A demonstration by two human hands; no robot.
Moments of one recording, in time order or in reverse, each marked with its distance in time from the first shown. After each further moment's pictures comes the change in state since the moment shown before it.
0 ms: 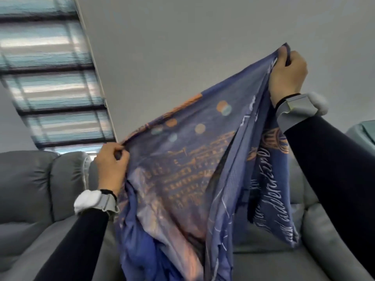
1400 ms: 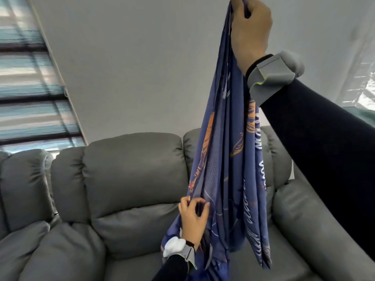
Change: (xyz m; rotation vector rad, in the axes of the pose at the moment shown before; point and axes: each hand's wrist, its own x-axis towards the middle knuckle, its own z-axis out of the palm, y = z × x) left_hand -0.260 0.087 0.171 -0.458 -0.502 -0.168; right_hand 0.000 -0.056 0.019 0.093 -0.055 -0.253
